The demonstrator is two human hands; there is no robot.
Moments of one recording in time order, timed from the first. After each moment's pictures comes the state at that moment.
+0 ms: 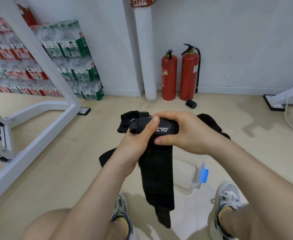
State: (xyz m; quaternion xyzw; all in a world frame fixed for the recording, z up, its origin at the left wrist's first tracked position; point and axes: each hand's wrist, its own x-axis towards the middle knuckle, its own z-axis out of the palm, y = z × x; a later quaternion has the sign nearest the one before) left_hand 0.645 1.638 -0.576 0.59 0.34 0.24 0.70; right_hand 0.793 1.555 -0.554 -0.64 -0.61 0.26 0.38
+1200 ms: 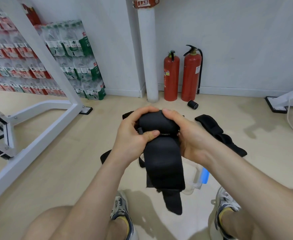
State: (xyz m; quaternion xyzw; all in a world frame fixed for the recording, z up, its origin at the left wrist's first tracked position) left_hand 0.636 1.652 -0.574 0.73 0.24 0.37 0.52; right_hand 0.765 1.559 -0.553 -0.53 -0.17 0.57 0.60
